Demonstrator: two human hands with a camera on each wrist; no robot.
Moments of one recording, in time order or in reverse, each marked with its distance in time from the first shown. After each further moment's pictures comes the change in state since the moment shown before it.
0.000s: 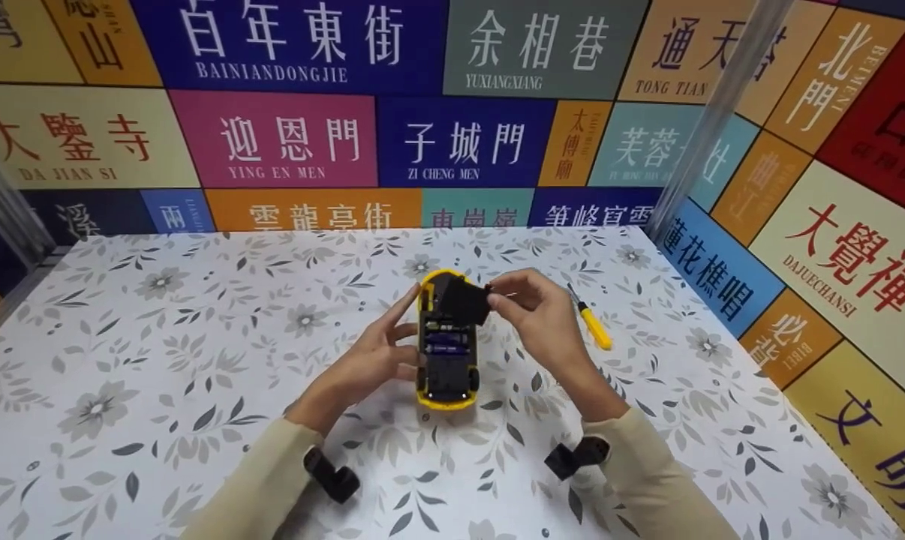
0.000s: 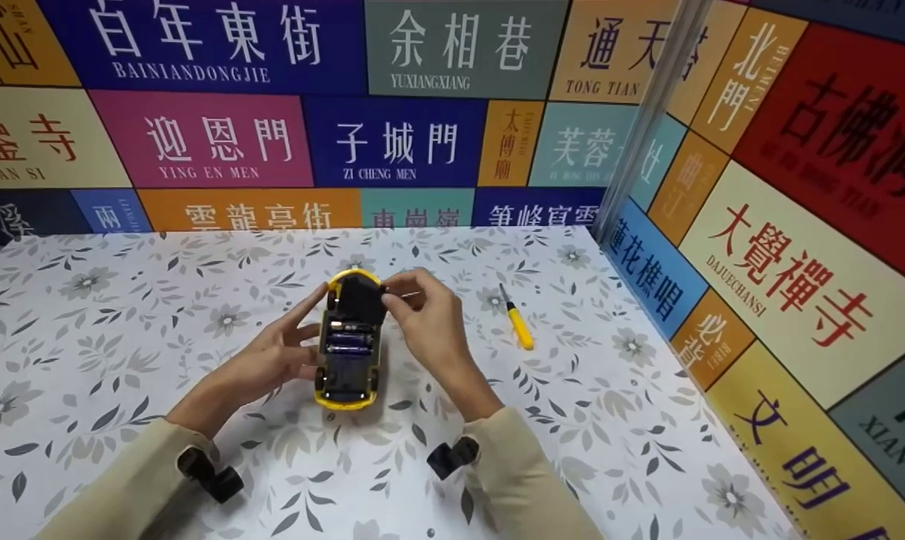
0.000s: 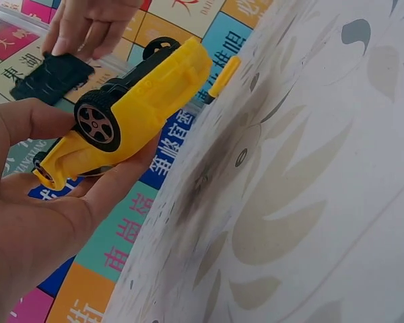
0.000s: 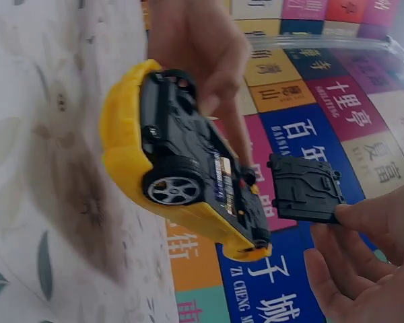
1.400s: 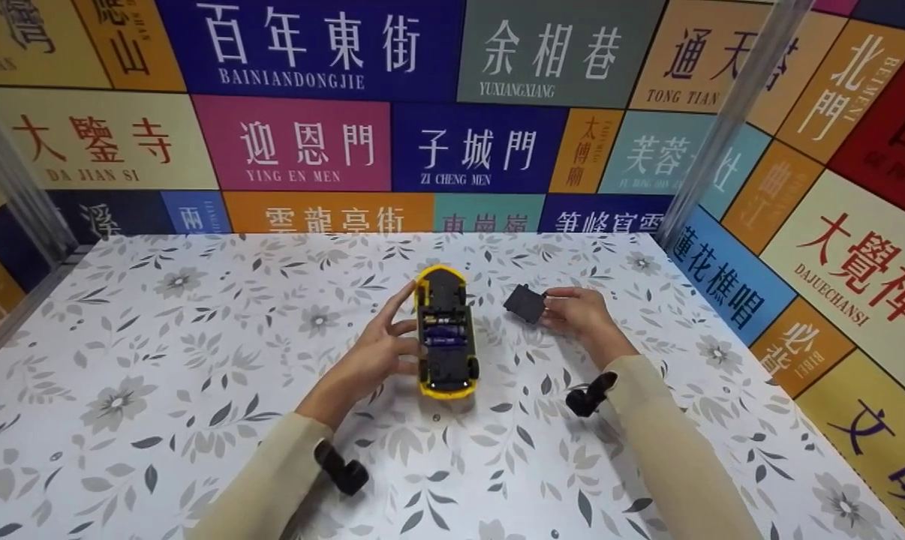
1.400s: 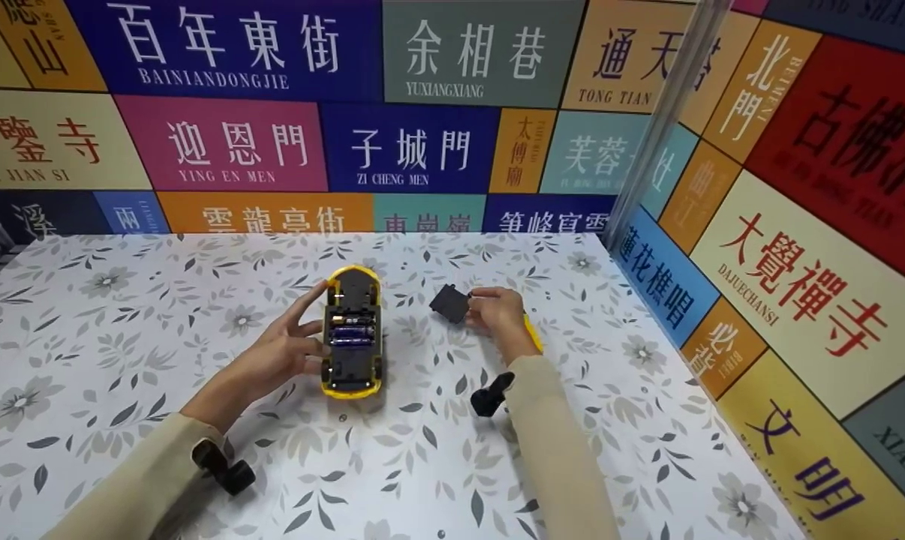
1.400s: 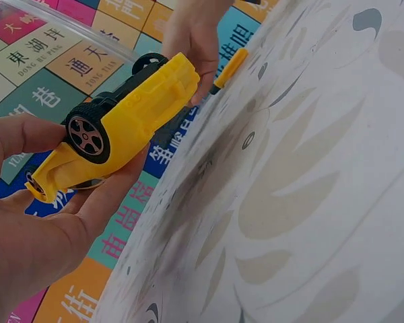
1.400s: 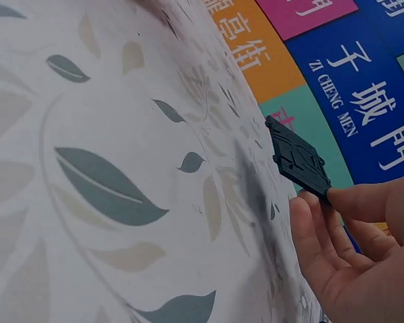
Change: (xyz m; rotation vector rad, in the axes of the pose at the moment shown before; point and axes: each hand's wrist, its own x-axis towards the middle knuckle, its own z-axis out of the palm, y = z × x) left_hand 0.004 -0.003 -0.009 -0.066 0.179 -0.016; right_hand 0.074 0.111 -0.050 0.222 0.011 0.673
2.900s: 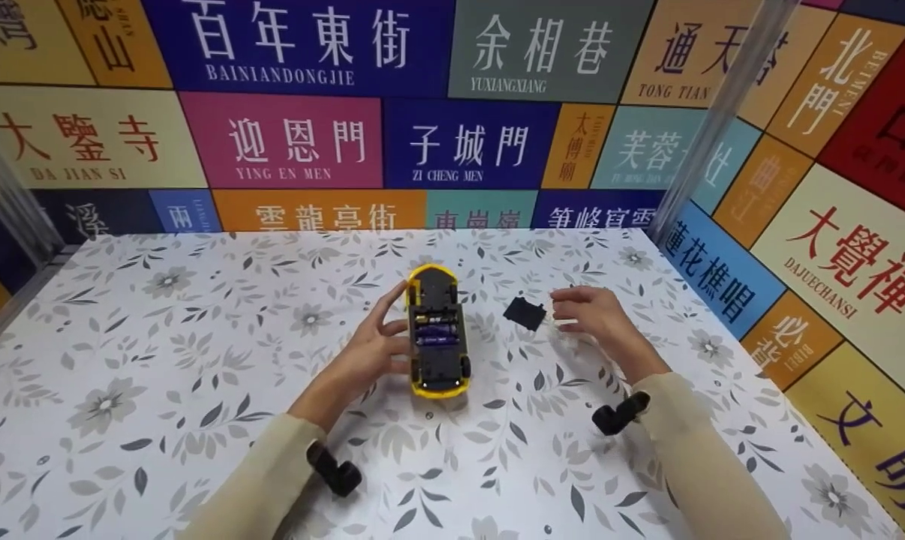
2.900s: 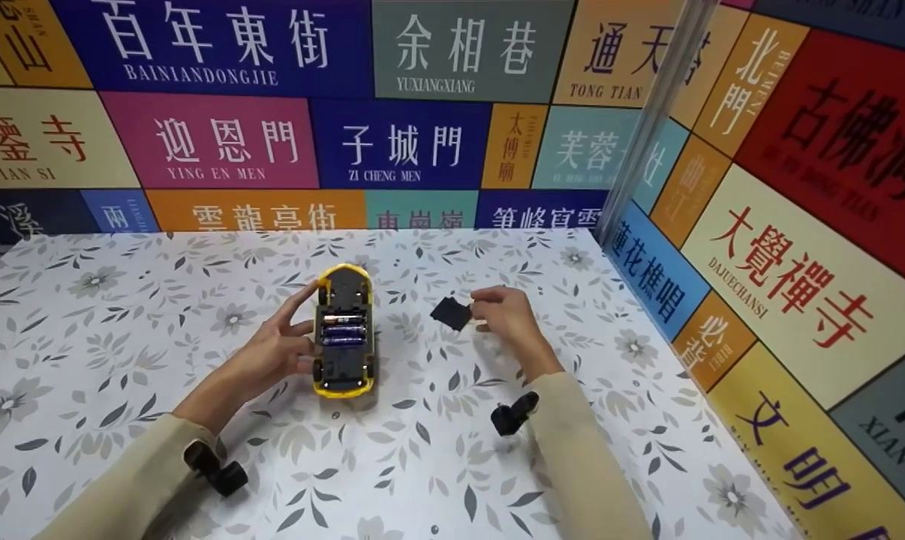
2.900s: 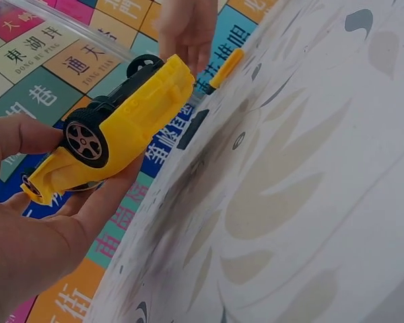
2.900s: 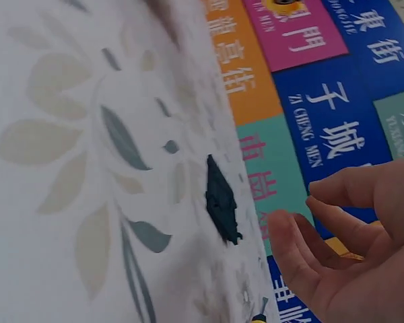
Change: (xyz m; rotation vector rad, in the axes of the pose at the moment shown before) left_hand 0.001 -0.005 0.001 -0.013 0.015 -0.007; right_hand -0.044 -0.009 -0.025 -0.401 -0.074 -0.165
